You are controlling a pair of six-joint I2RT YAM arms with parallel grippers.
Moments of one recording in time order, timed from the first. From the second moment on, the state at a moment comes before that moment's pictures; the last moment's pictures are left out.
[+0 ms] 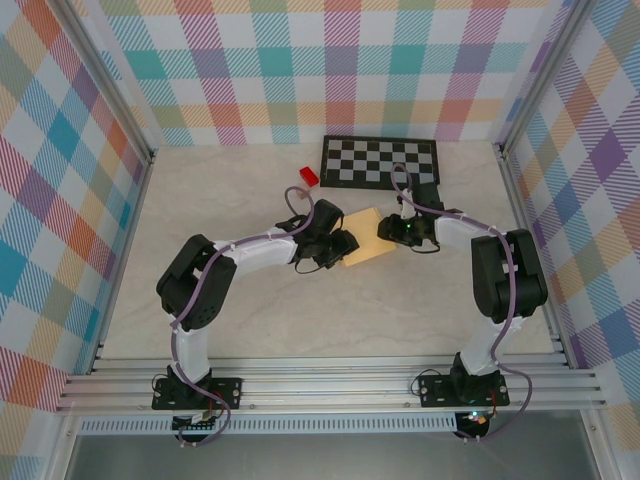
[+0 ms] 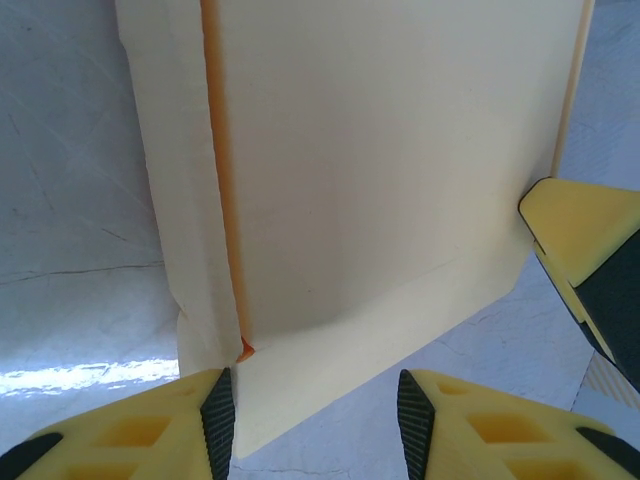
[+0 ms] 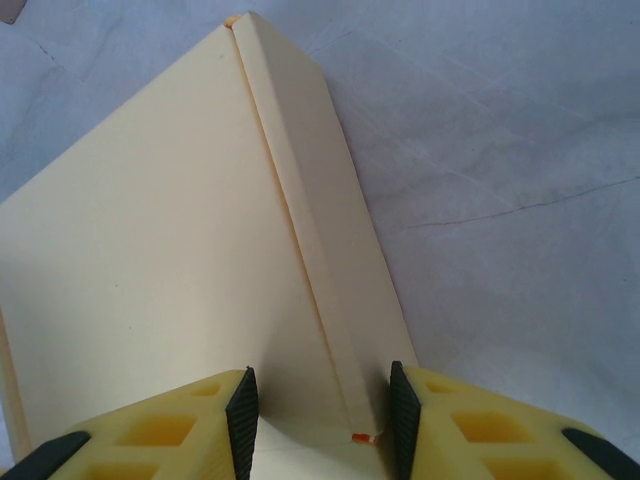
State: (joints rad) left arm -0.73 1.92 1.28 -0.26 0.20 -1.18; right arm 0.23 1.80 1.06 -0.27 -0.38 0.38
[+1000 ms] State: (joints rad) left arm -0.72 1.92 1.23 -0.11 0.19 -1.27; right arm 0.23 1.81 1.06 -0.22 -0.34 0.39
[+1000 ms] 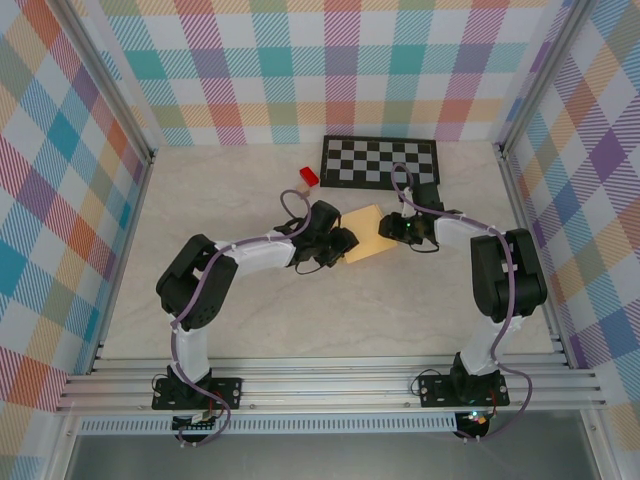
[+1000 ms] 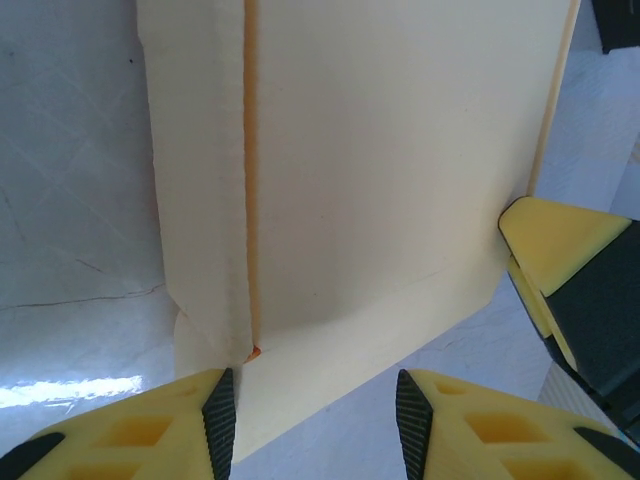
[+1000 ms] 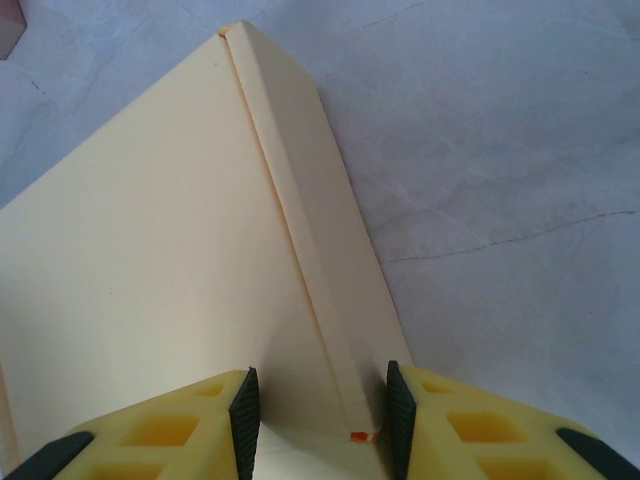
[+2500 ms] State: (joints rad) left arm -0.68 2.00 1.38 -0.39 0.11 -0.74; right arm 0.26 1.87 1.18 -0.38 -0.35 0.31
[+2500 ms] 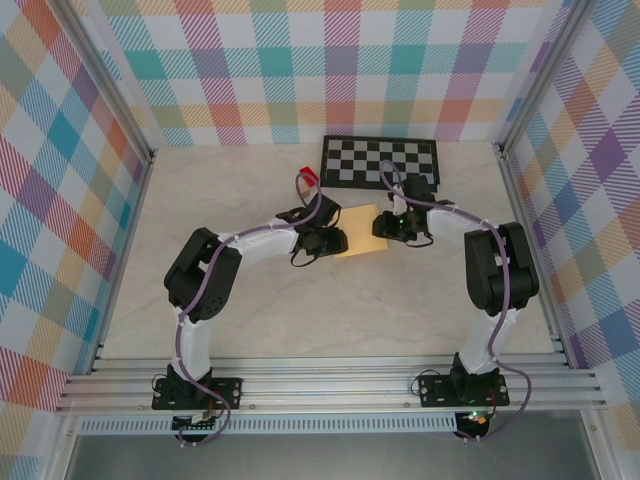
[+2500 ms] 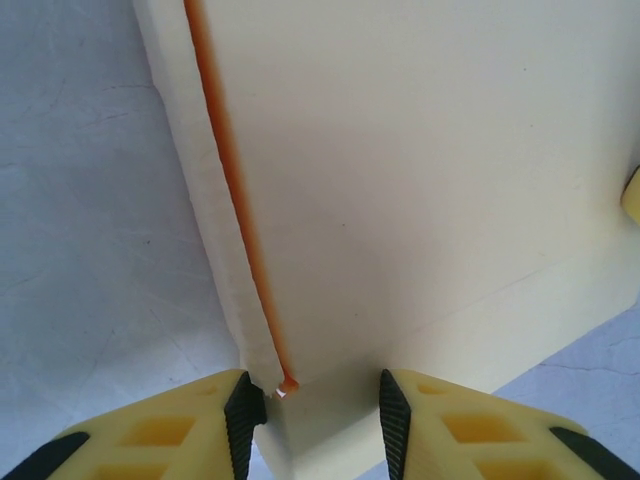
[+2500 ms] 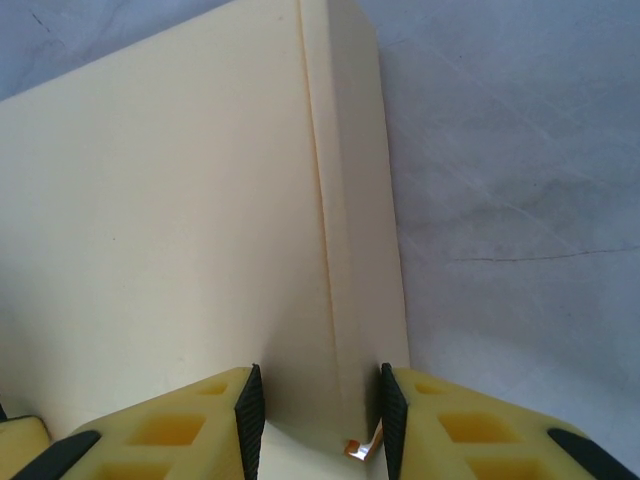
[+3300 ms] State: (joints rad) left arm -0.68 1.99 1.35 -0.39 -0.07 -0.50; right arm 0.28 1.89 1.23 -0.48 -0.35 0.29
